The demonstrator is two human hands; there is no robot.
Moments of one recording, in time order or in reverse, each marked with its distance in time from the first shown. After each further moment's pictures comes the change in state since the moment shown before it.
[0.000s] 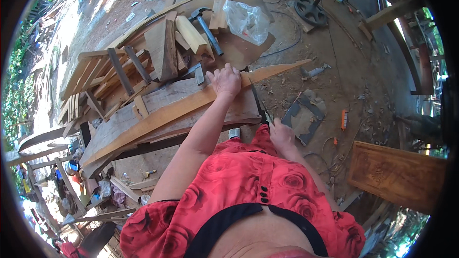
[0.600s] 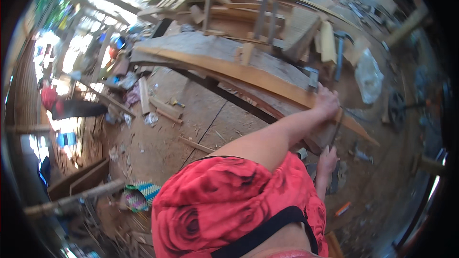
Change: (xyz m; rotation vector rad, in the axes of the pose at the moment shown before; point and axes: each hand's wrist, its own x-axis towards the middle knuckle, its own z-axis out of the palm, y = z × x) left_hand -0.008 -0.013 0.024 0.016 0.161 0.009; right_hand 0.039 -0.022 0.021 0.019 0.031 -0.178
